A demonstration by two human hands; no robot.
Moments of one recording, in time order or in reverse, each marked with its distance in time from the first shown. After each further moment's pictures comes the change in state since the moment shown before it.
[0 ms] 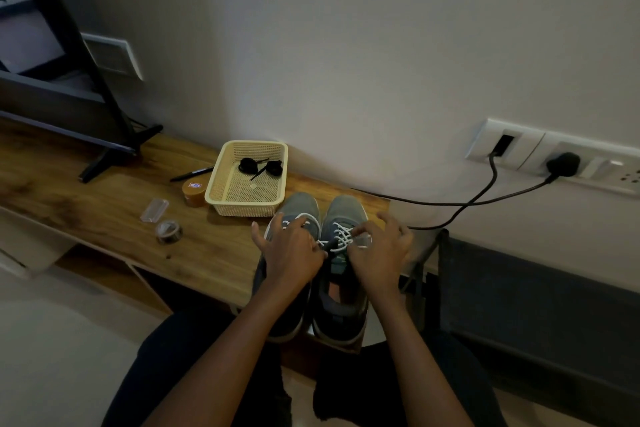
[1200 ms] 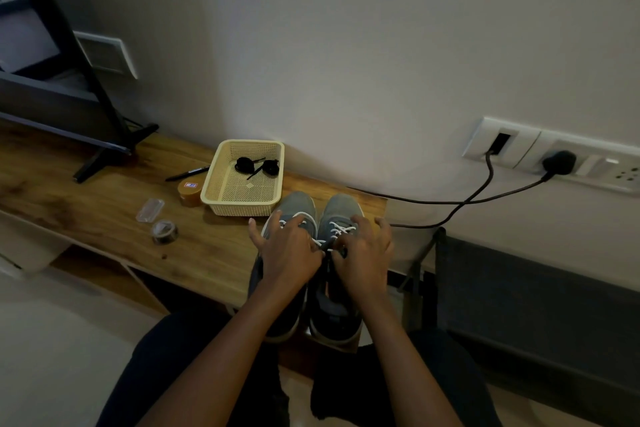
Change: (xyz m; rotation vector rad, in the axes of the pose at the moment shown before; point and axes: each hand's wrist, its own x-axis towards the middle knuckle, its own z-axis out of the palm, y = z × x) left_hand -0.002 0.003 -0.001 0.051 0.028 0.024; right_hand -0.009 -0.005 0.002 -0.243 -0.132 -0.234
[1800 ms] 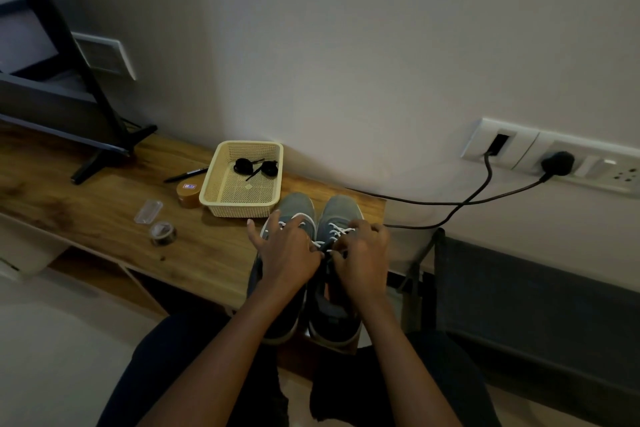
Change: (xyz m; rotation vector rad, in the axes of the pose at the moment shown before) left_hand 0.001 0.000 -0.001 -0.010 -0.014 -0.002; right_hand 0.003 0.002 0.007 0.008 0.065 -0.020
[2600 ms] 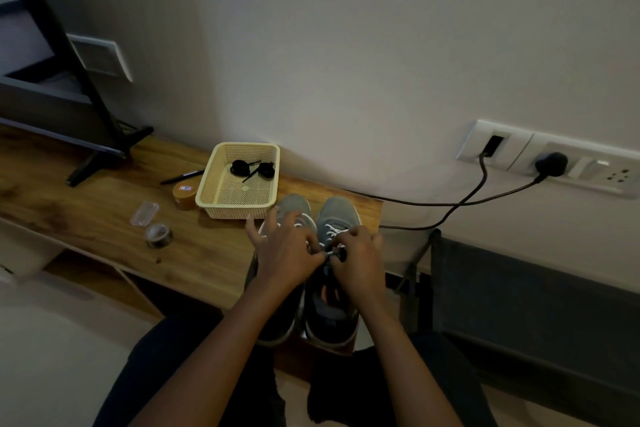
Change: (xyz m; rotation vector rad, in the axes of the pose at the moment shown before) left_hand -0.002 0.003 -0.009 -0.050 0.037 0.069; right_hand 0.000 0.005 -0.010 0.071 -0.161 0.050
